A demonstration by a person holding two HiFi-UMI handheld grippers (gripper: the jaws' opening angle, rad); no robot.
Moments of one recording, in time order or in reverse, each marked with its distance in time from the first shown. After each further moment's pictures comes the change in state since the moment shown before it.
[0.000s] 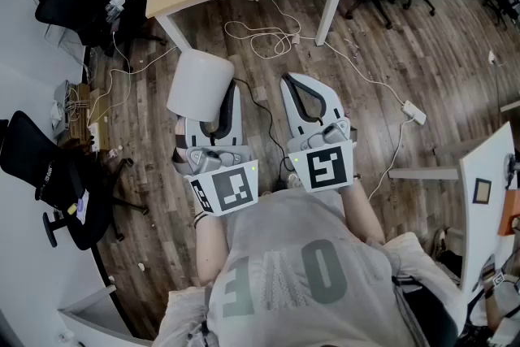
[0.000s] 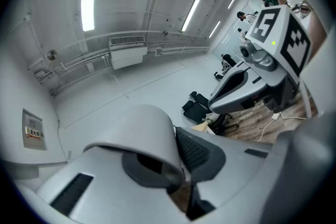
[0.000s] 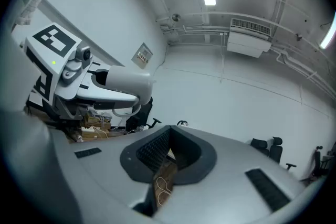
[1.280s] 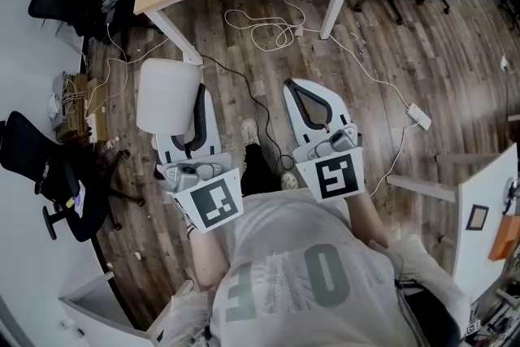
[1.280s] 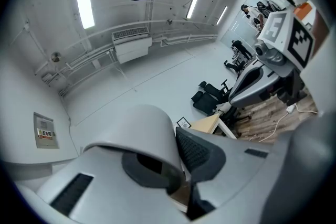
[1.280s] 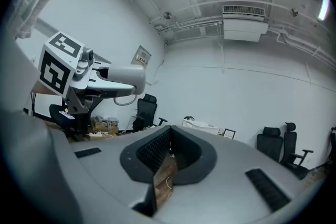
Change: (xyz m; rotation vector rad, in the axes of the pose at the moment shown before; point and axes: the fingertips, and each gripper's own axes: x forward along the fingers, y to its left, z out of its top) left arm 0.067 0.007 -0.017 0.044 0.141 0.106; right arm 0.033 -0.058 -0.065 0.114 0.006 0.105
